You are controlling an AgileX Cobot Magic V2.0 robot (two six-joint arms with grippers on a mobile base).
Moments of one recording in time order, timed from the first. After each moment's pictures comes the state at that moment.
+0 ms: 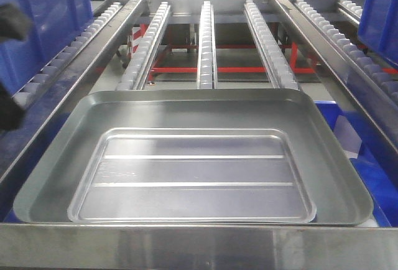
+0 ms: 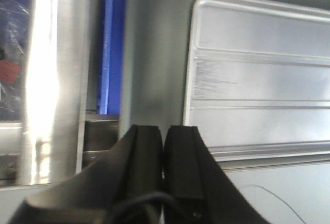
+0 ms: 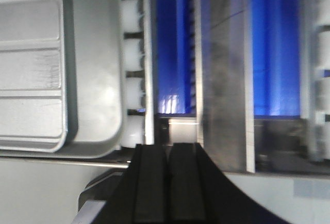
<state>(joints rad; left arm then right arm) -0.46 1.21 -0.73 -0.18 0.56 -0.29 0.16 1.03 -0.57 0.17 0.61 0.17</state>
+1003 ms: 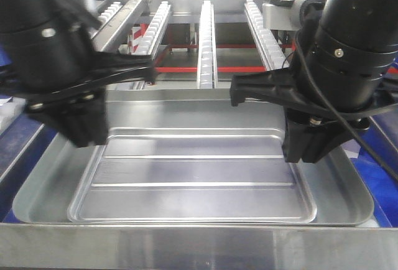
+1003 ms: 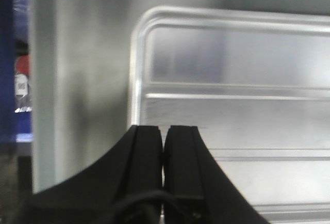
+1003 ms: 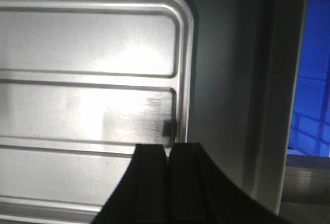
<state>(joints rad) -0.73 1.58 -1.03 0.23 0.66 -0.81 0.62 1.53 -0.90 -0.25 0.59 0.85</state>
